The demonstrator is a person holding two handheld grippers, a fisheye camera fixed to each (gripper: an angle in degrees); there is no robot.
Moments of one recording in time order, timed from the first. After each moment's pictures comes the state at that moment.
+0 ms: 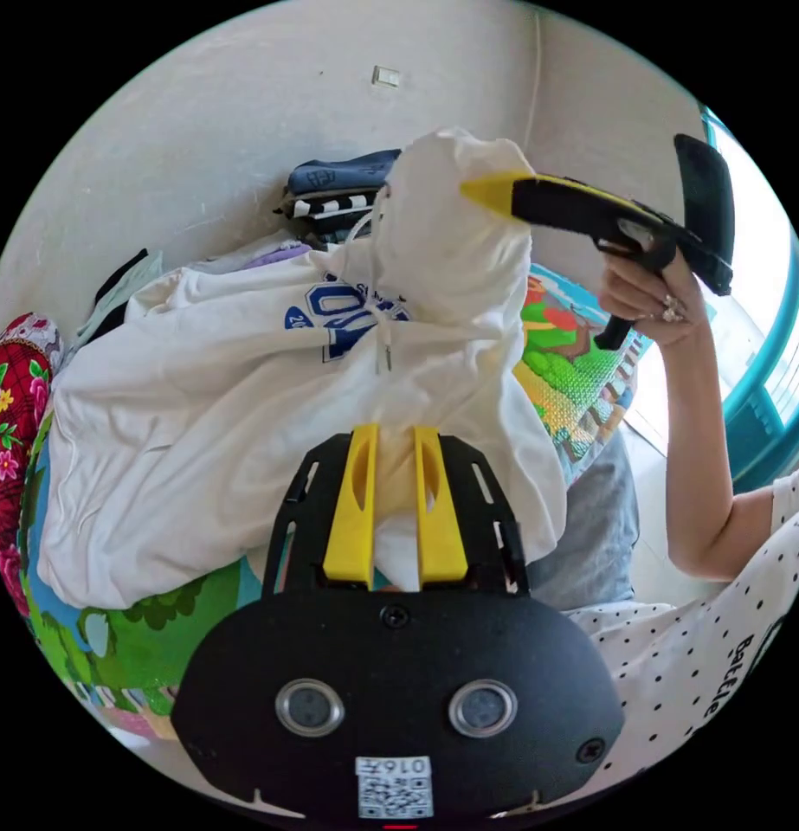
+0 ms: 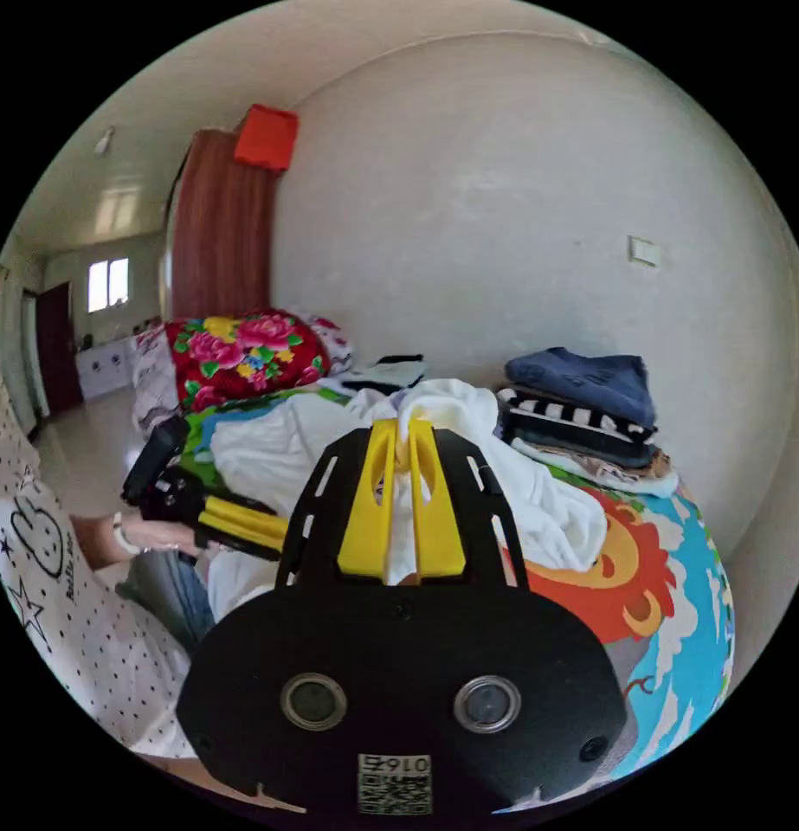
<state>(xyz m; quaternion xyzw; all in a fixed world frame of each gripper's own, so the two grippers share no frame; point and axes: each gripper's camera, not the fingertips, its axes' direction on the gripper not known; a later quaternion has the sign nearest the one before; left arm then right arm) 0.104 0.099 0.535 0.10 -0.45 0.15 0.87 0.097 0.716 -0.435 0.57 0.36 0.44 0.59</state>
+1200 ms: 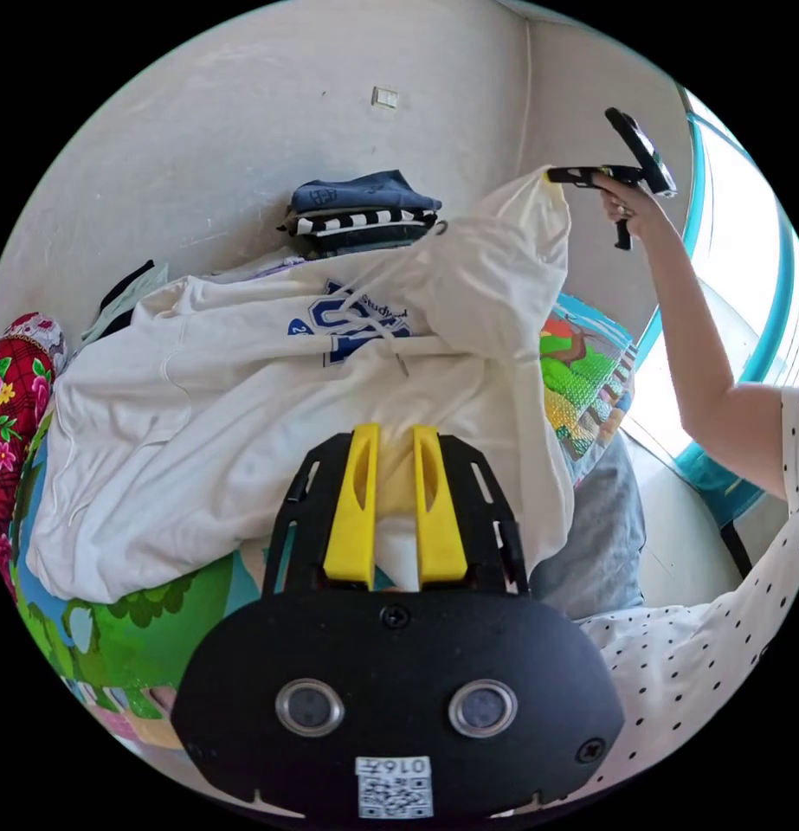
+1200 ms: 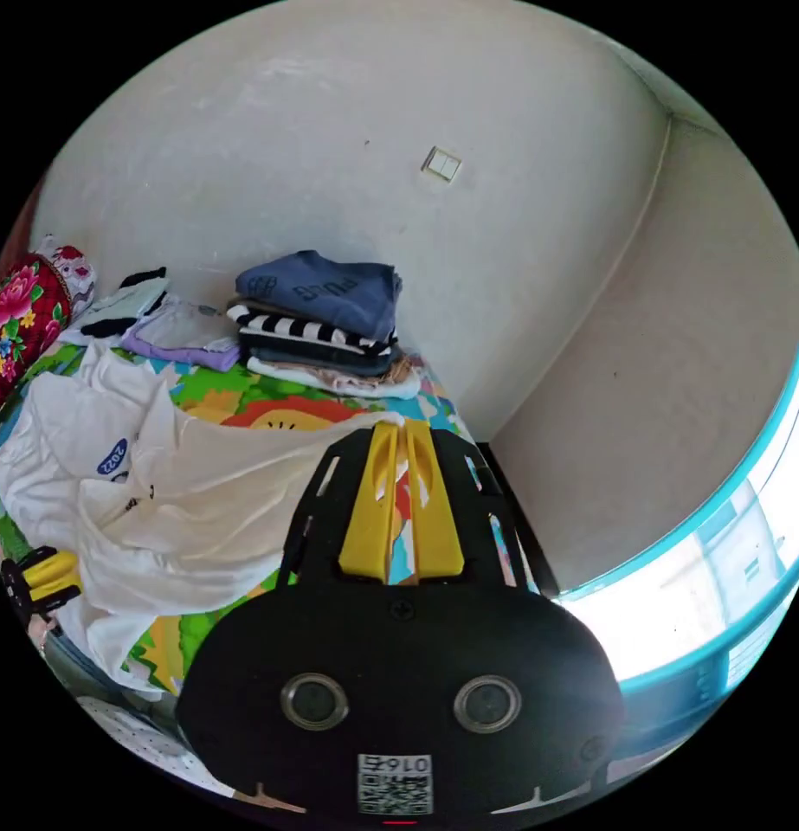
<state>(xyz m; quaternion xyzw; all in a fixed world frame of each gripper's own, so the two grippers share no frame) 0.084 0.121 0.522 0.14 -0.44 0.17 0.87 0.054 0.901 -0.439 0.27 0.43 0.79 0.35</state>
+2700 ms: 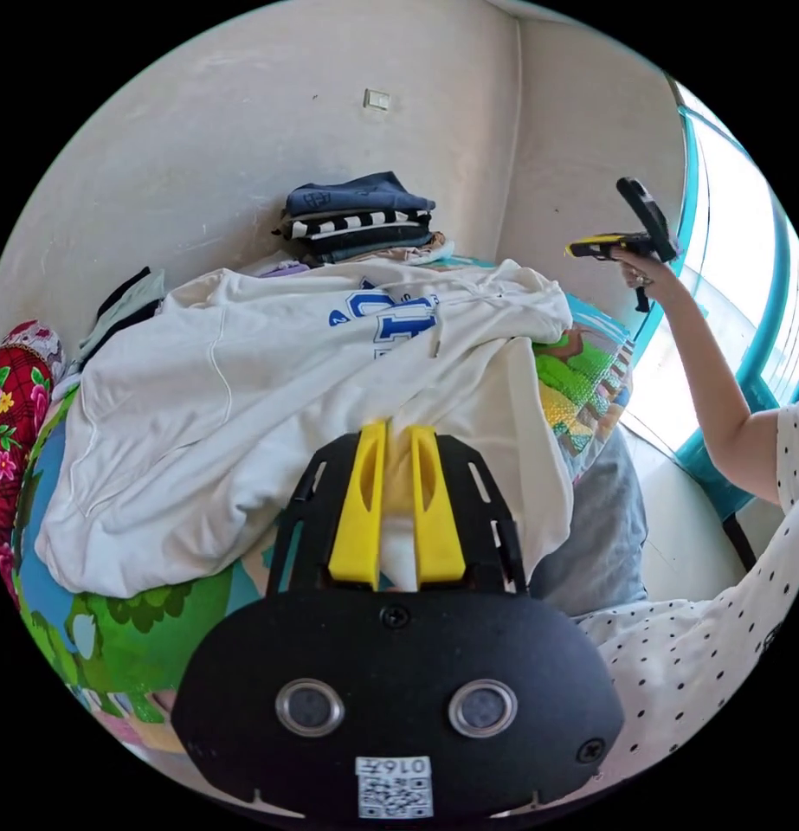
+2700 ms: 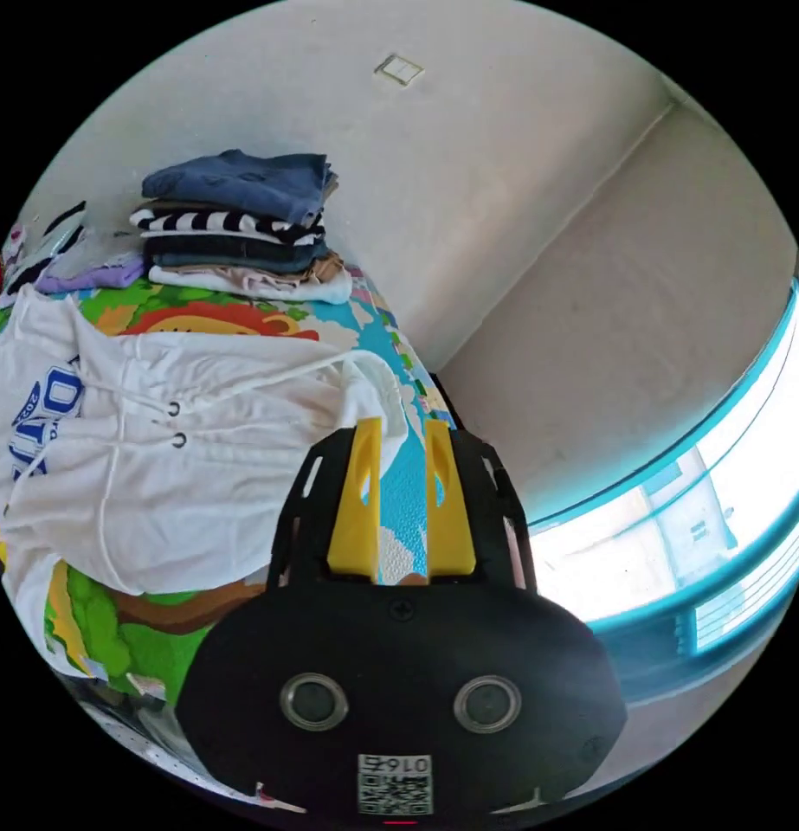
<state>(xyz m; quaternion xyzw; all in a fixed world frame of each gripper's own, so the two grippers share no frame) 0.156 0.073 0.469 0.12 -0.42 0.18 0.88 -0.009 1.038 -0.402 0.17 0.36 0.85 0.35</state>
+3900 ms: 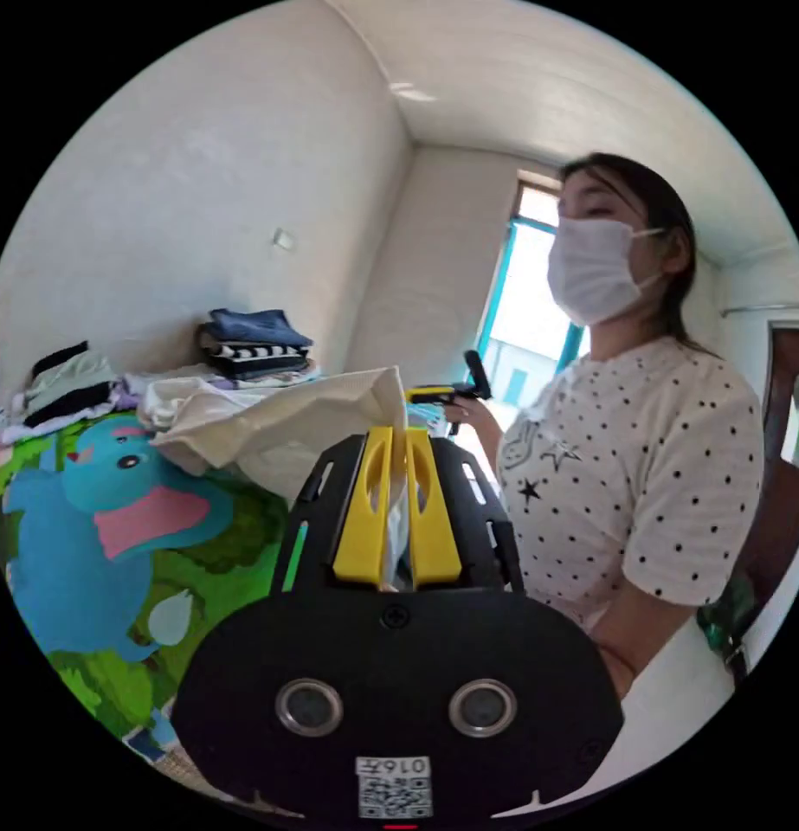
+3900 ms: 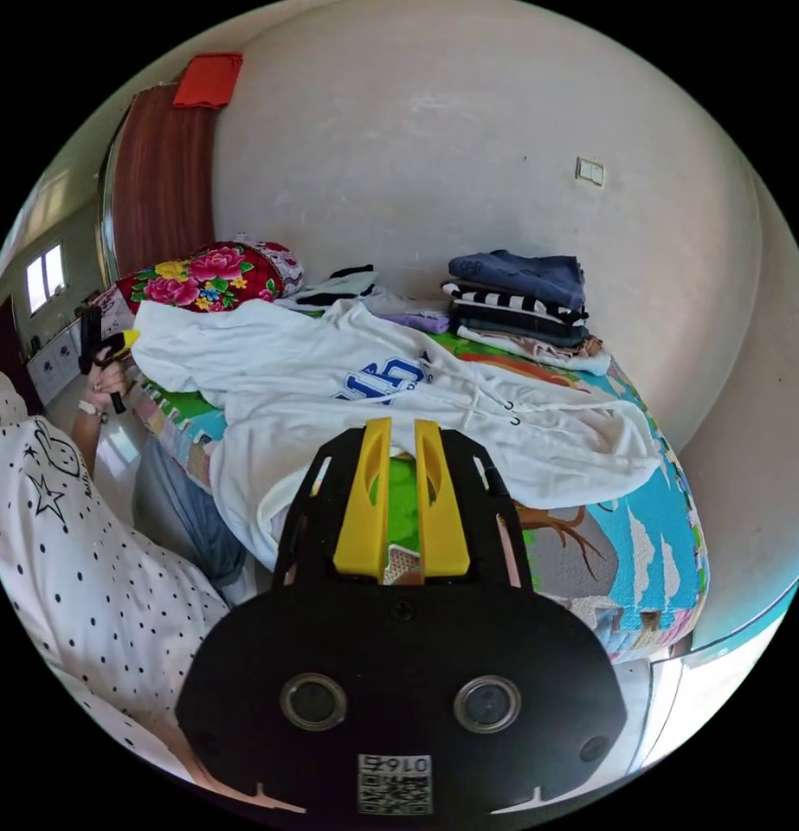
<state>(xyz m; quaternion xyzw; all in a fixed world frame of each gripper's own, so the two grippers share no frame) 0.358 0.341 0.152 0.16 -0.11 0.38 0.90 -0.071 1.032 -0.602 0.50 0.31 0.62 0.52</state>
